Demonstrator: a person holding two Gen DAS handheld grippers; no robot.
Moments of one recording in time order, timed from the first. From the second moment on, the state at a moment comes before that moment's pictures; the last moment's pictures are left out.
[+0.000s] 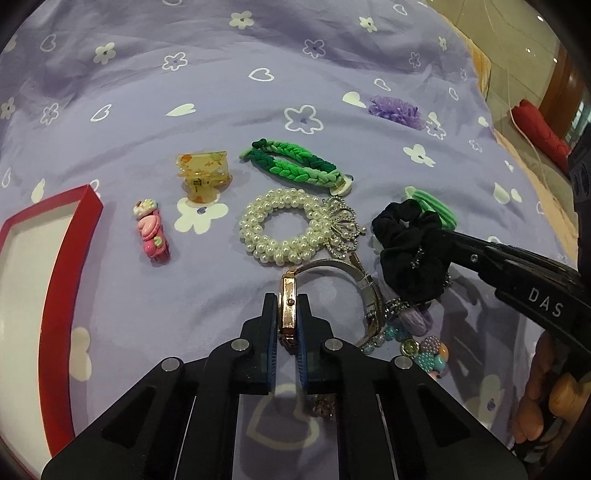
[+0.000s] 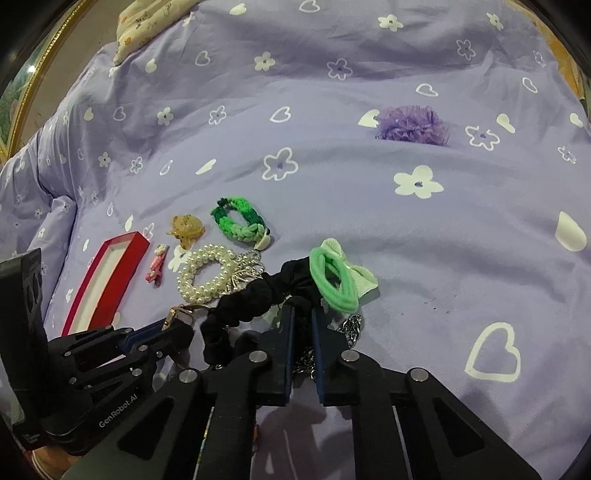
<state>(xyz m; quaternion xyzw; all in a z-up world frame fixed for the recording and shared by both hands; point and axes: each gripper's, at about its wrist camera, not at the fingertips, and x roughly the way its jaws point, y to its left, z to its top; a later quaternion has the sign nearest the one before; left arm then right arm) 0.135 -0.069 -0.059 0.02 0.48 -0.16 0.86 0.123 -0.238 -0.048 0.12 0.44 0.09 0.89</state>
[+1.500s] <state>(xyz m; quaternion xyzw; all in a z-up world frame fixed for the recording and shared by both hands) 0.043 0.219 -0.042 -0.13 0.43 0.07 0.89 0.077 0.039 -0.016 0.11 0.44 0.36 0.82</state>
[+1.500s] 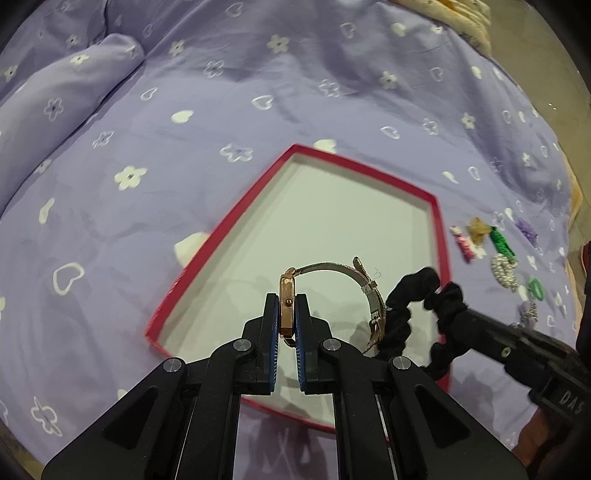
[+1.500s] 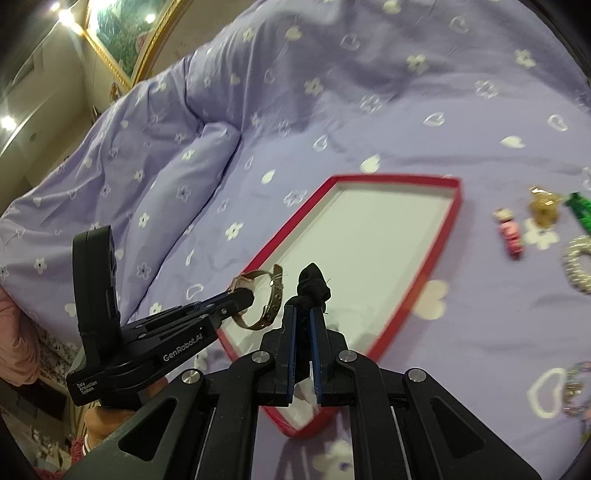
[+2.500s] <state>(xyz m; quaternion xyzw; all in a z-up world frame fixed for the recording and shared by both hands) 0.040 0.173 -0.063 -0.06 0.49 0.03 0.87 0.071 0.010 -0.043 -0.04 0.51 0.33 0.80</state>
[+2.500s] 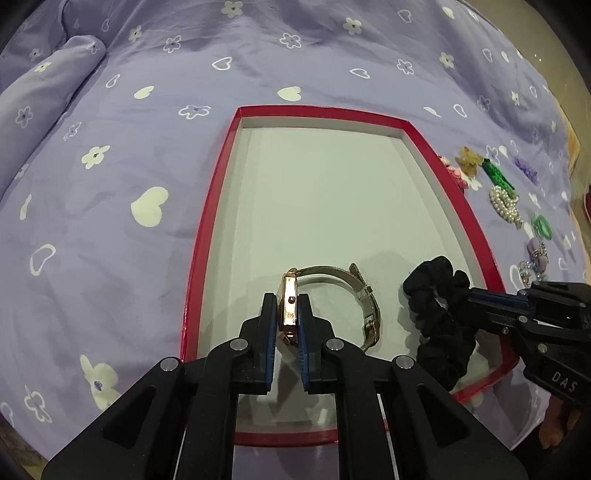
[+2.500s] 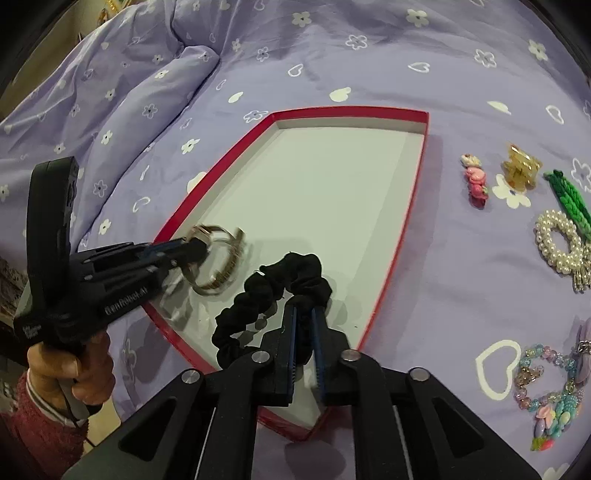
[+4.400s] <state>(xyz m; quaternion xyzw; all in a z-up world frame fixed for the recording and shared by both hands) 0.125 0.019 -0.004 -0.01 0.45 -0.07 0.89 0.099 -0.229 -0.004 0.12 0.40 0.16 0.89</state>
